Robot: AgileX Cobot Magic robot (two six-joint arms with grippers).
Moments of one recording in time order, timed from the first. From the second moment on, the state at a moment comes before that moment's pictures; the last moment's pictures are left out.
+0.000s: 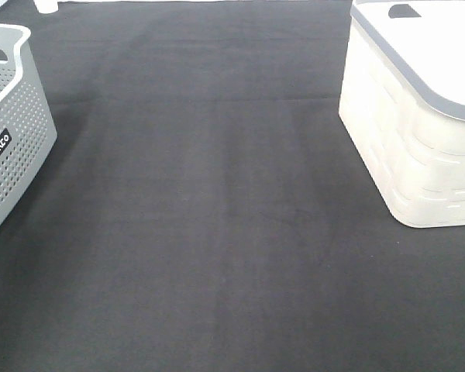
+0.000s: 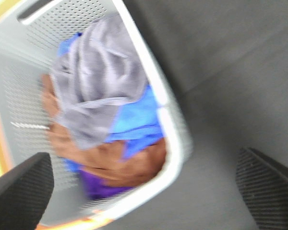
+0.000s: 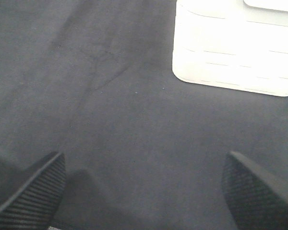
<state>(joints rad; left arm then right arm) -0.03 1.10 -1.31 0.10 1.22 0.59 0.02 0.00 -0.46 0.15 1.11 -0.21</state>
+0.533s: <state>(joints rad) 0.21 1.37 -1.33 0.12 1.06 0.94 0.02 0.00 -0.46 0.15 1.11 -0.21</state>
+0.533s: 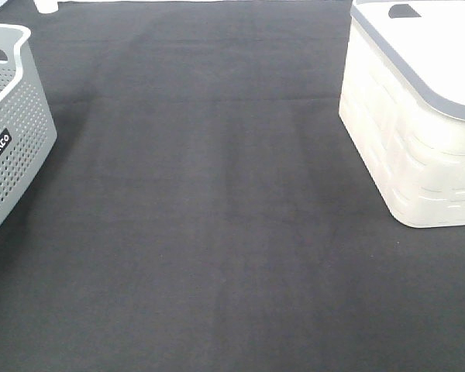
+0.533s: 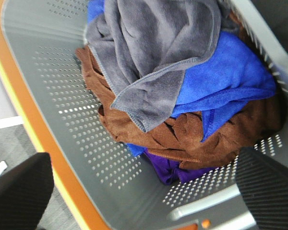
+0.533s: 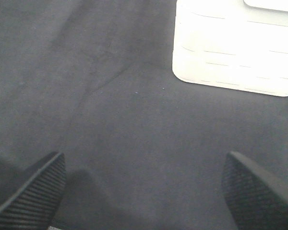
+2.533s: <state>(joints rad) 0.19 1.93 -1.38 0.37 0.83 0.99 0.02 0.00 -0.46 0.15 1.11 -0.21</state>
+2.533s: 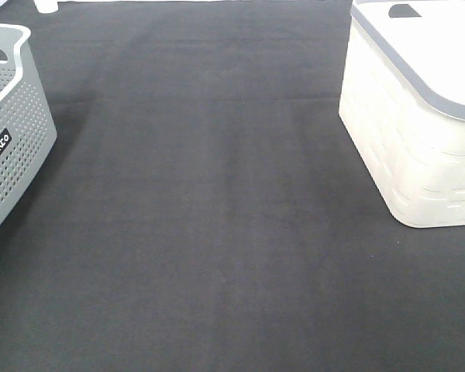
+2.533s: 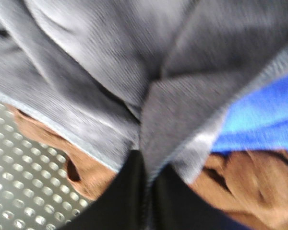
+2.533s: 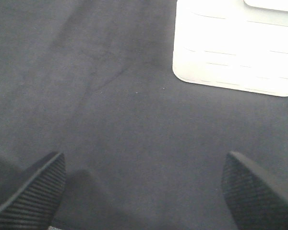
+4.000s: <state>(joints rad) 0.19 1.48 -1.76 -0.02 1.17 0.92 0.02 0.00 -0.46 0.15 1.11 -0.23</state>
